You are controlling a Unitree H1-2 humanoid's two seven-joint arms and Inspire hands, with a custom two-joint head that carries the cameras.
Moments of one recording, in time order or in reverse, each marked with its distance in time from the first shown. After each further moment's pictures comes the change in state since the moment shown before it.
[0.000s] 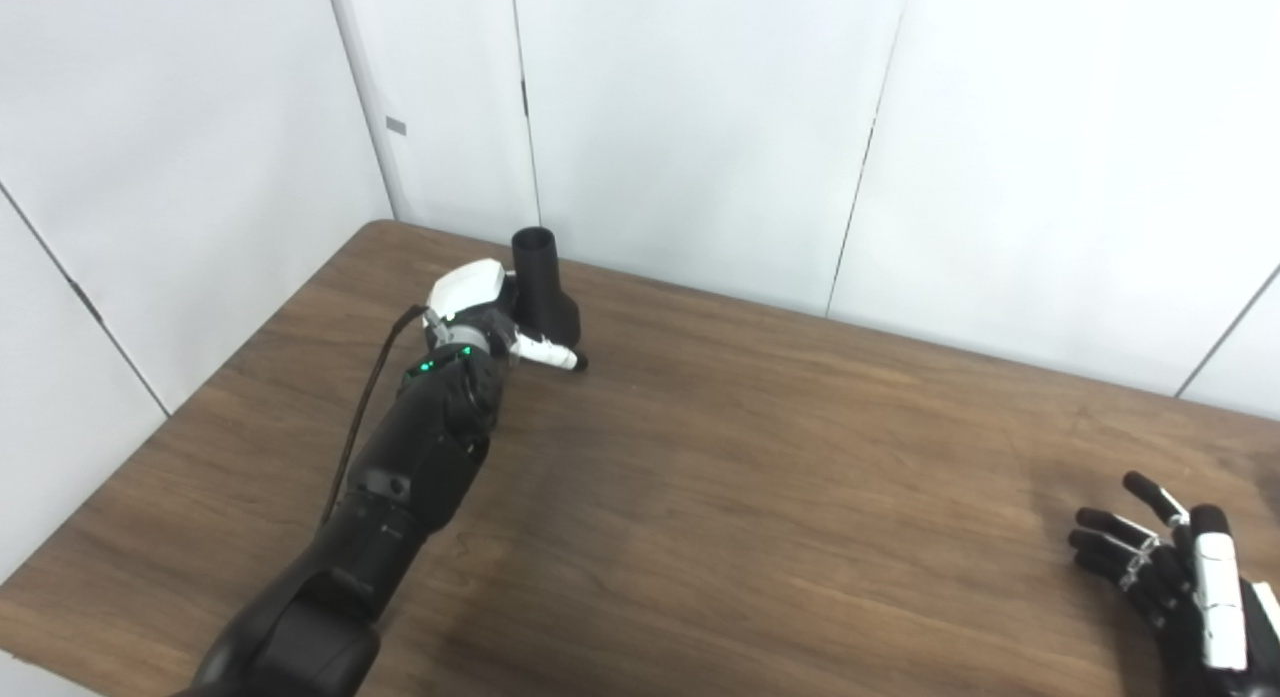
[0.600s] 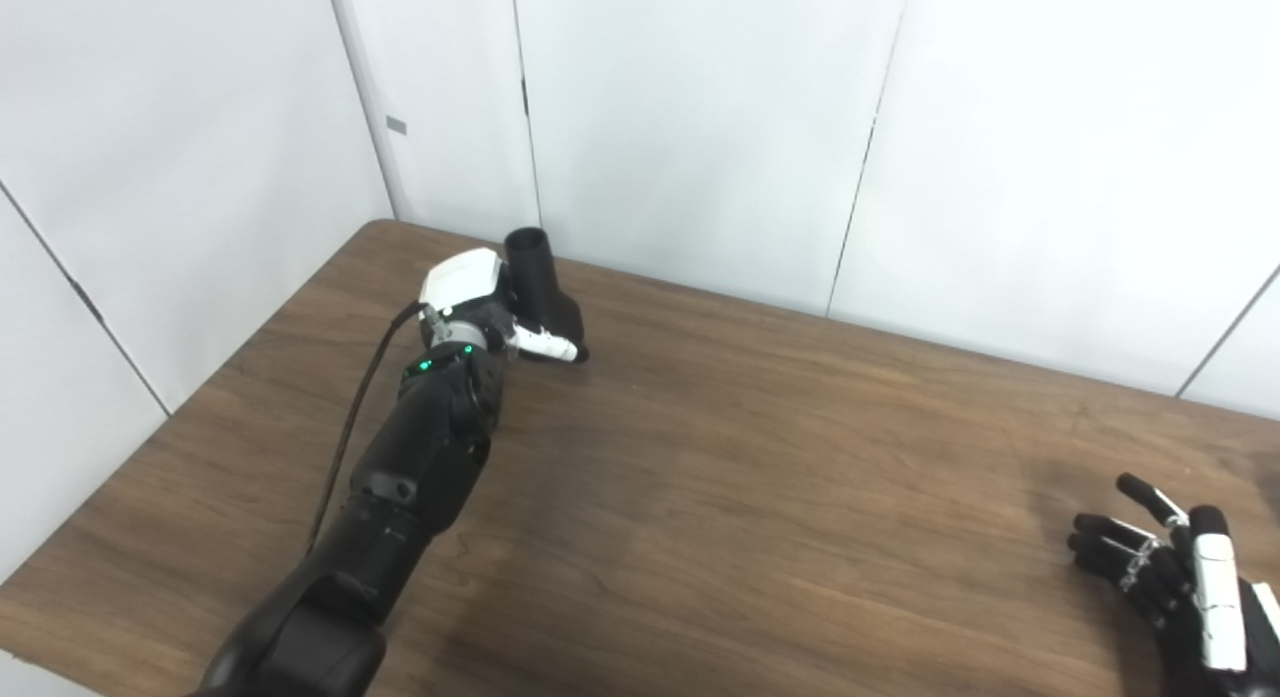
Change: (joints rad) left arm 0.012 -0.010 0.017 -0.005 0.062 -0.001 0.057; right arm 0.001 -0.002 0.002 0.001 -0.005 -0.005 0.001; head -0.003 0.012
